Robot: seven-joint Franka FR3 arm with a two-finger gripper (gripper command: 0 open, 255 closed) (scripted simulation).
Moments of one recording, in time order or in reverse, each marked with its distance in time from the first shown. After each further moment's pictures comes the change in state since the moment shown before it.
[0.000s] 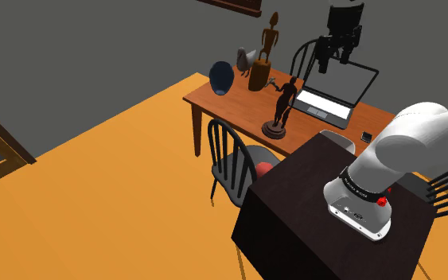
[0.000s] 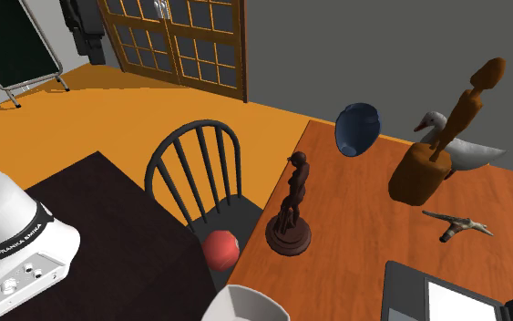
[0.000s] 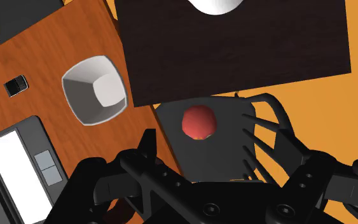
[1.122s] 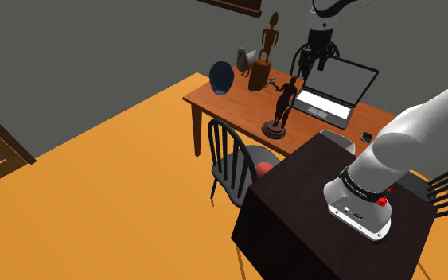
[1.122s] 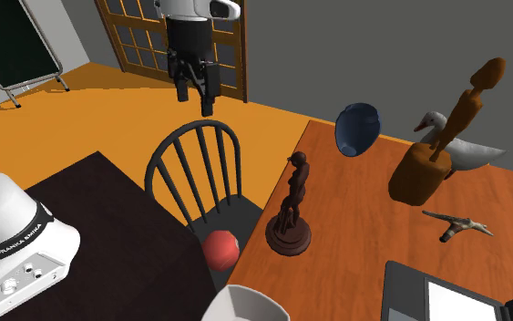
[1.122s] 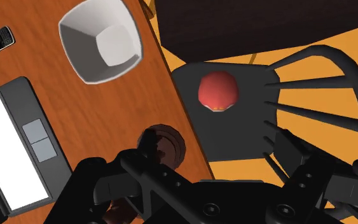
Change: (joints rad) arm -0.065 0.426 -0.237 0.076 -0.091 0.409 -0.241
